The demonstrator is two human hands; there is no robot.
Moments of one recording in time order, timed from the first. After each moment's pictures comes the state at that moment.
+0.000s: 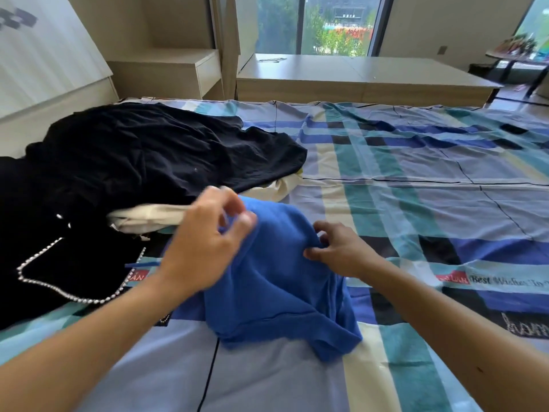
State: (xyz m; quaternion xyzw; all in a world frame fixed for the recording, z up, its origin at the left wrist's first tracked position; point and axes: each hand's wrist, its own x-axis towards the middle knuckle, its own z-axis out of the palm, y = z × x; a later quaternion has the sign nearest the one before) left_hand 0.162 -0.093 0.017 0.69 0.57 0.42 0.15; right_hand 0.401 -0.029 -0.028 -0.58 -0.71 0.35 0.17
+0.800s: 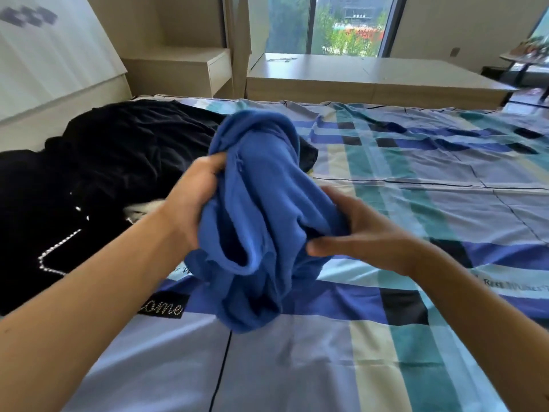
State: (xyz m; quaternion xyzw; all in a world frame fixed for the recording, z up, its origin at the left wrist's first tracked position) left_hand 0.171 -0.093 0.092 0.41 0.39 0.55 0.62; right_hand 0.399 -0.060 0.039 -0.31 -0.75 0.52 0.28
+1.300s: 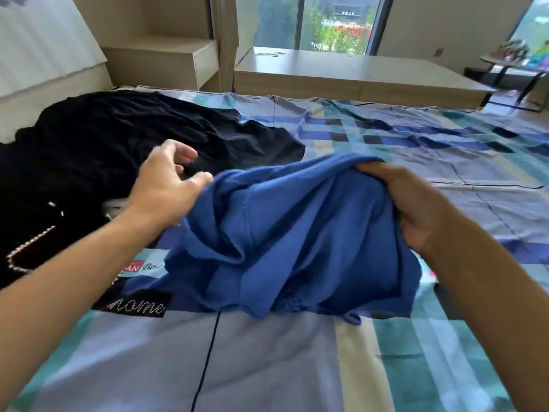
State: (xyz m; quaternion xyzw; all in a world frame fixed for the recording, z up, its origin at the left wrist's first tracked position) left_hand 0.118 -0.045 0.045 0.58 0.69 0.43 0.12; right_hand 0.424 -0.057 0.078 -0.47 -0.45 0.61 0.44
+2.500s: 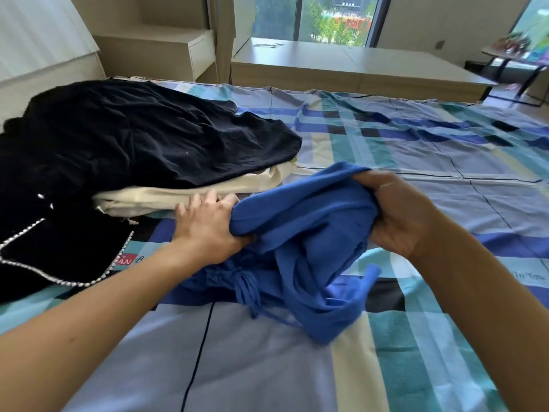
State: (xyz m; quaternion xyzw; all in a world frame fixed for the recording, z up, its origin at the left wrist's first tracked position) left_hand 0.171 -0.059 -0.013 0.69 0.72 0.05 0.02; right_hand 0.419 -0.057 0.061 -0.43 -0.38 0.70 0.42
